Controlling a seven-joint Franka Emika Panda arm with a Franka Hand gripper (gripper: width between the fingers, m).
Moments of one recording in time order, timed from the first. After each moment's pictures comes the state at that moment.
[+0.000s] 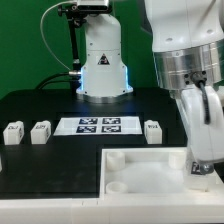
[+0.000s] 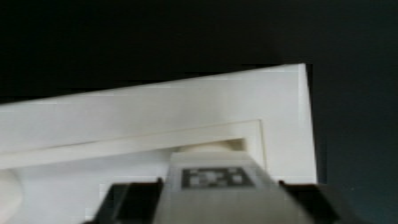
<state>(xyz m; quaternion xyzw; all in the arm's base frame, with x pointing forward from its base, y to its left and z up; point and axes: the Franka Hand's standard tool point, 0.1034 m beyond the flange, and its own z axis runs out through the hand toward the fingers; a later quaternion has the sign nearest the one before) 0.641 0.127 0.066 -0.67 0.73 0.04 0.08</state>
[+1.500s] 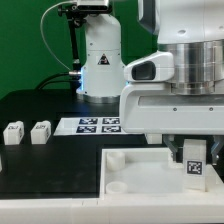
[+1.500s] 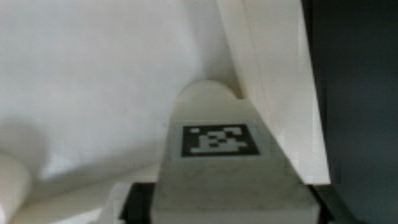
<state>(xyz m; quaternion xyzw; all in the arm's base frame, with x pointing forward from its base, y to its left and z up) 0.640 0.115 0.069 -0.98 0.21 -0.03 0.04</state>
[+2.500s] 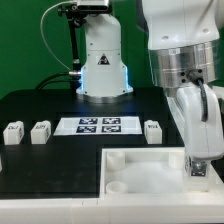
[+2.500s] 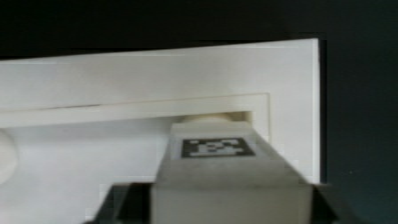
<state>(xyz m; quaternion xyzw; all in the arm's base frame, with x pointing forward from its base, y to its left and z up) 0.638 0.116 0.067 -0.69 0.72 0.03 0.07</state>
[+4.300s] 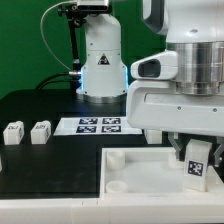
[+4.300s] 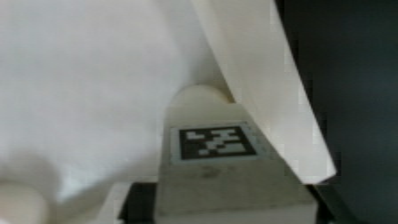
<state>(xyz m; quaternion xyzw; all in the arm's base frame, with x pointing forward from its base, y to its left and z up) 0.640 0.120 0.069 -0.95 0.30 -0.03 0.02</state>
